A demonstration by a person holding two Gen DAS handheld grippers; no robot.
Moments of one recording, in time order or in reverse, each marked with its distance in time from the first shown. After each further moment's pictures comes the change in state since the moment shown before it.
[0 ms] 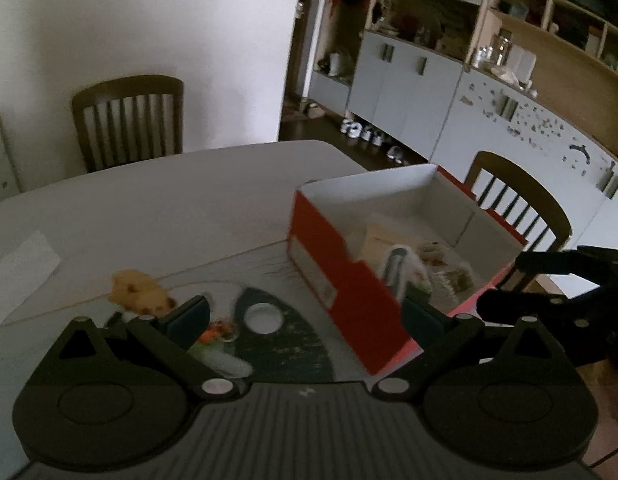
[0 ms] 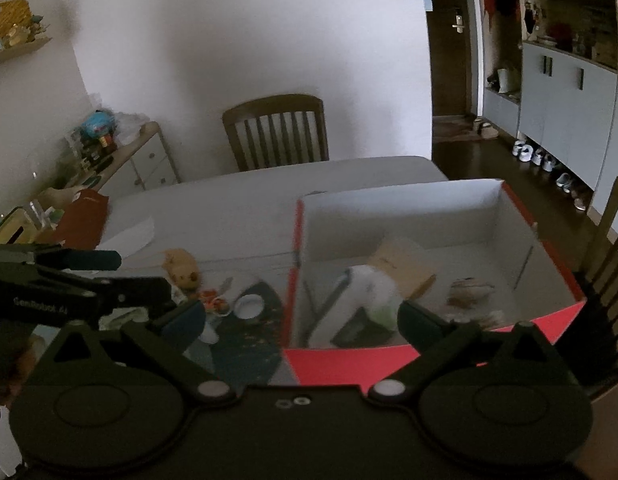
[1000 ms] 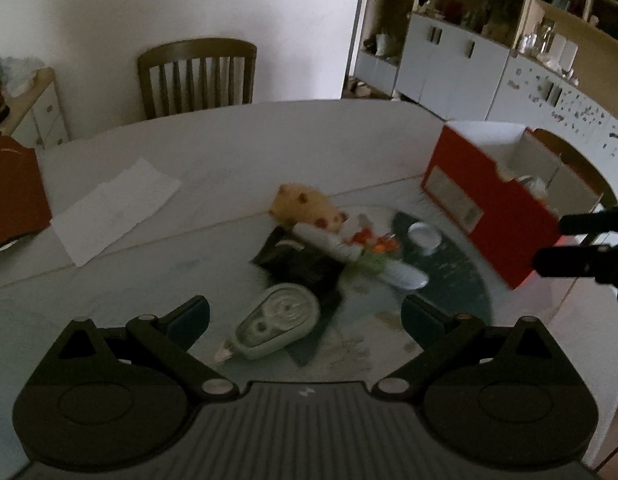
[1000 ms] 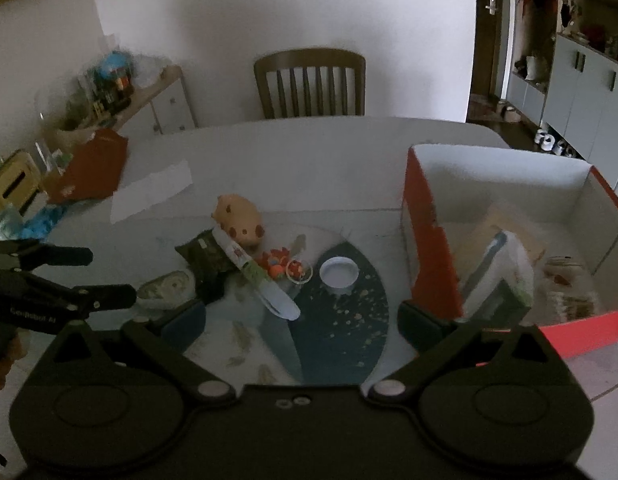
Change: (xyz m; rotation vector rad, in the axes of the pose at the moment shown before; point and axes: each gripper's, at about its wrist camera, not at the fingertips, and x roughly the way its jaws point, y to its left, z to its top) left arm -0.017 0.153 -0.078 -0.028 0.067 0.091; right arm 0.073 0.102 -0.021 -0.077 0.126 -0.020
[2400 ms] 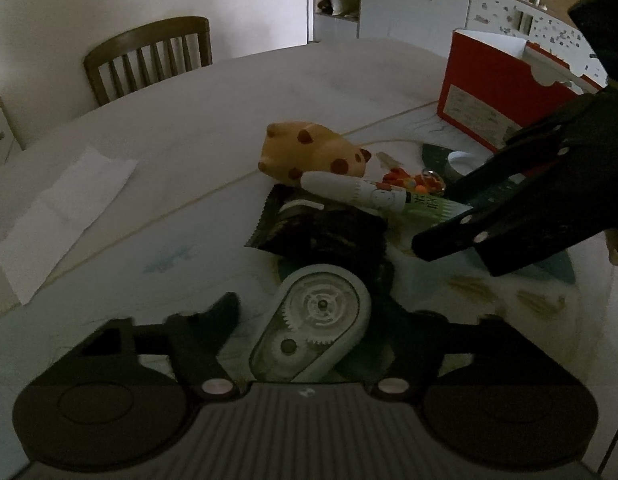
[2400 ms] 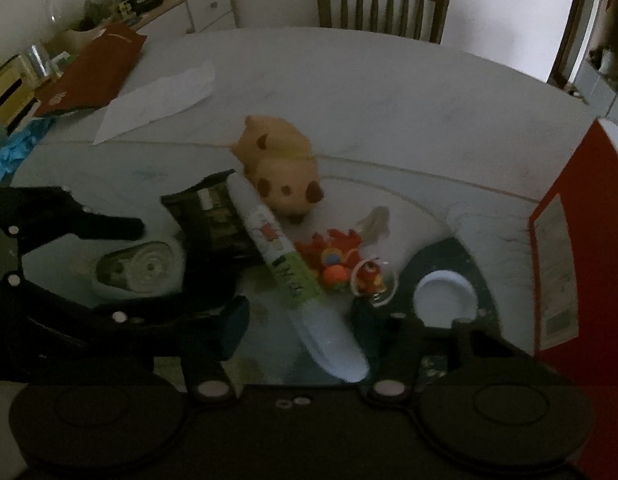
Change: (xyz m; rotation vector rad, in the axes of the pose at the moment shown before) left arm 0.091 0.011 -0.008 0.204 0.084 -0.031; right arm 0.140 0.031 0.021 -0.170 0.237 0.096
